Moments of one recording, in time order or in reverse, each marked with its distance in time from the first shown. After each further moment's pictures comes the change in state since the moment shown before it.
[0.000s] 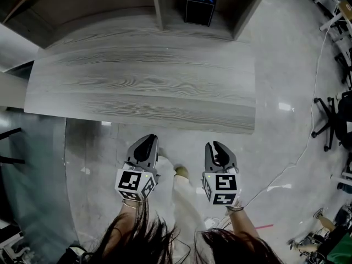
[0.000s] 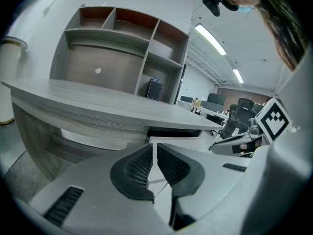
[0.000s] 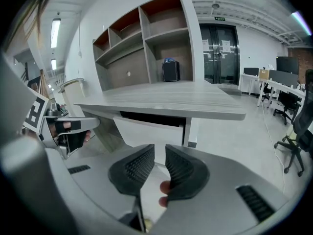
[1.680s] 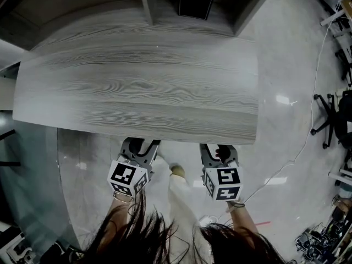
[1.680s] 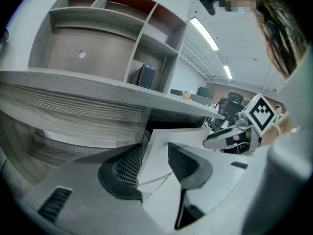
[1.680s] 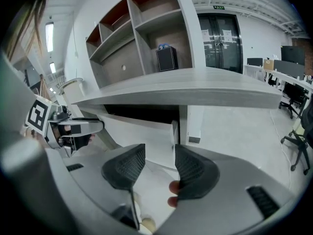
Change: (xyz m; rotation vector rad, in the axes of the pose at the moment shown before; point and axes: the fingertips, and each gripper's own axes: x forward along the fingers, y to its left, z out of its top) left arm 0.054 0.003 -0.015 0.067 0.088 -0.148; right arm 0.045 -0.023 -0.005 0.034 0.067 0.054
